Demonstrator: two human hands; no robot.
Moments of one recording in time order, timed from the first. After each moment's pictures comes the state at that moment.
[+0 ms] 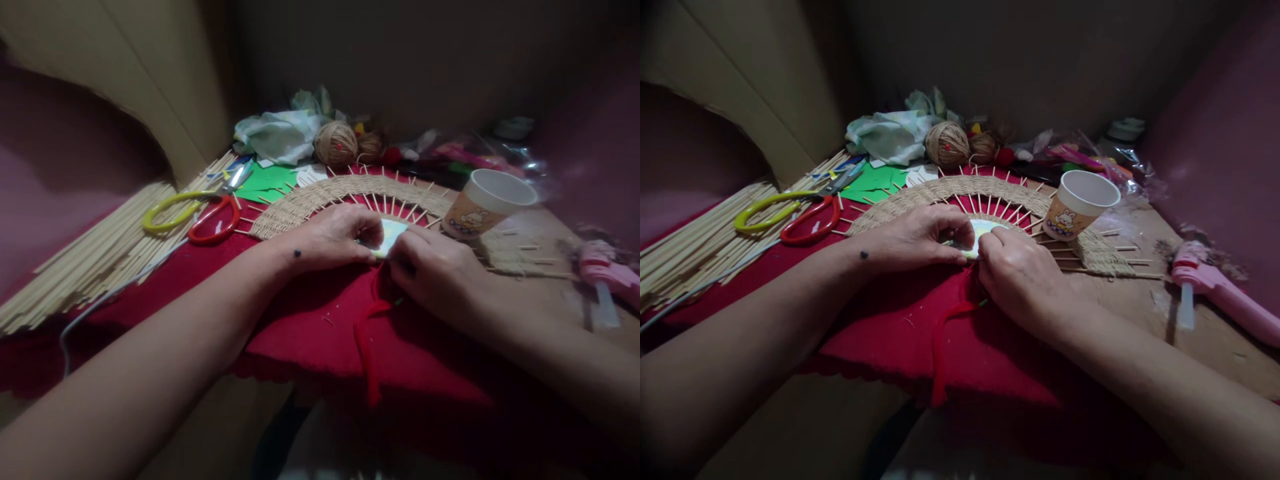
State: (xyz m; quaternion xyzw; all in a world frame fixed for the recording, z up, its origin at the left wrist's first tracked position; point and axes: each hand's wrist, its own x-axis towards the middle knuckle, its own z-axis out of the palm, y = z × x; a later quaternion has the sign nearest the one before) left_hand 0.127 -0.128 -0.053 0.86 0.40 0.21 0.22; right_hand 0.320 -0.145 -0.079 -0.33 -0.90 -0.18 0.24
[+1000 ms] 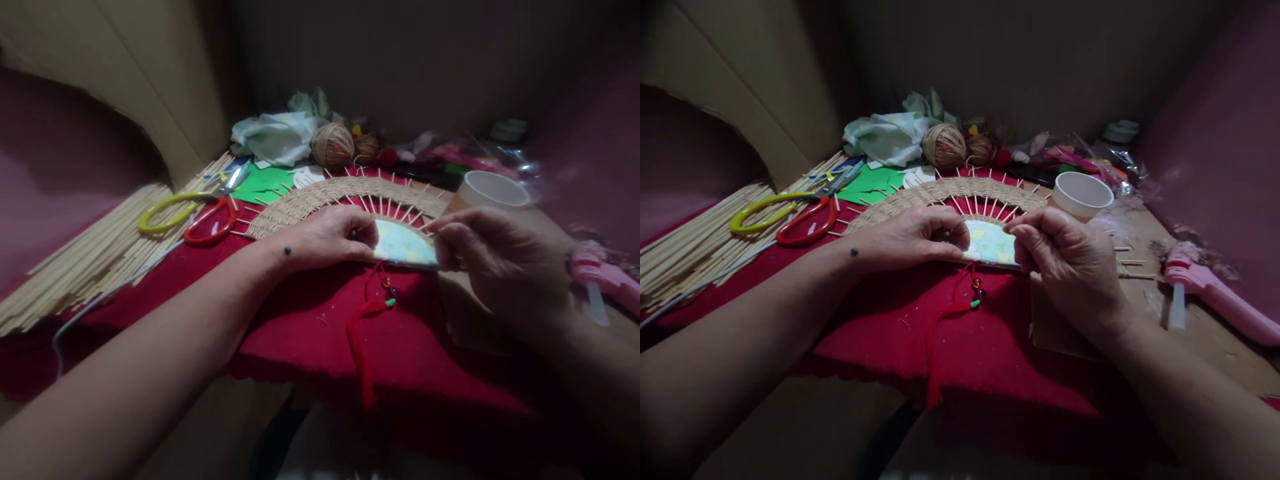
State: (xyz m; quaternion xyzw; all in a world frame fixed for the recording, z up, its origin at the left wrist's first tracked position) left_hand 0.127 -0.132 -0.046 0.84 0.41 0.21 0.27; right_hand 0.346 -0.155 -0.053 -0.42 -0.77 0.16 0.45
